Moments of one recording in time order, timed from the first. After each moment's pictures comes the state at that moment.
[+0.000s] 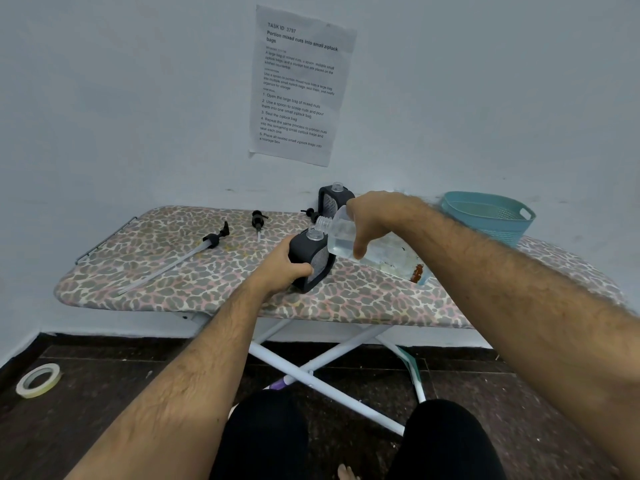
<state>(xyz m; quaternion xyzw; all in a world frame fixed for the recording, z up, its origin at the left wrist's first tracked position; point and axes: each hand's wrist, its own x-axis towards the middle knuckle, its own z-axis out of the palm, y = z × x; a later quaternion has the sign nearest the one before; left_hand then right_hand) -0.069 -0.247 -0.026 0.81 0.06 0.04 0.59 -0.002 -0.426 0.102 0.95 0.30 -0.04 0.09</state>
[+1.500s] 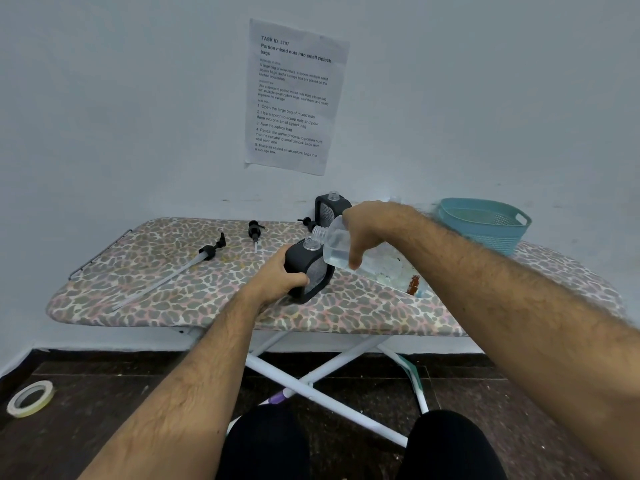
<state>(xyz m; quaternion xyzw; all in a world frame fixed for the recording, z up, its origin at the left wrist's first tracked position) -0.066 -0.242 -0.025 0.80 0.06 0.03 0.60 0.001 -0.421 0.102 0.95 0.28 -0.06 0.09</state>
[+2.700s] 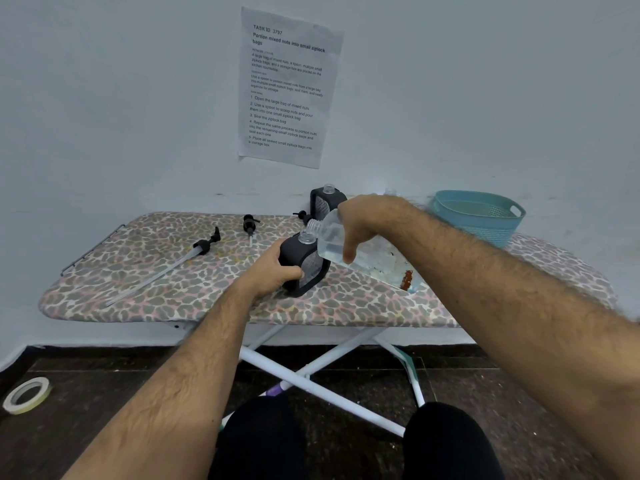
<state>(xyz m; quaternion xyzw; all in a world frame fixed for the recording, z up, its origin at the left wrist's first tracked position) -0.061 -0.240 -0.026 0.80 0.05 0.02 0.59 -0.005 -0.420 0.103 0.96 0.27 -0.07 0.08</state>
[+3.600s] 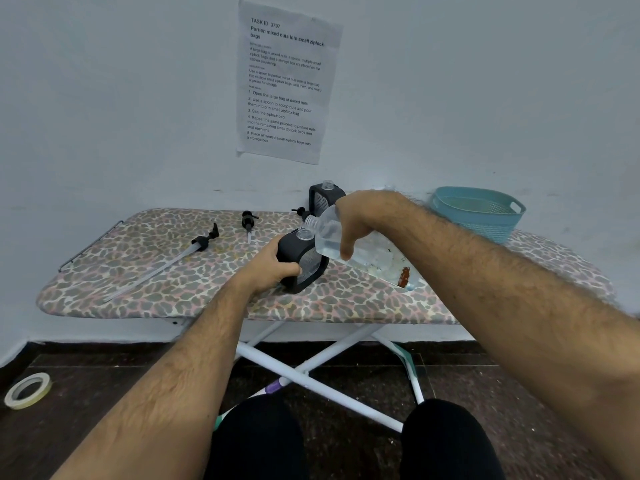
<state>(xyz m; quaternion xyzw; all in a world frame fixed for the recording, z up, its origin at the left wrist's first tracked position) -0.069 -0.244 -0.019 0.81 0.06 0.01 0.59 -0.011 -0.418 0.107 0.95 0.27 -0.08 0.10</state>
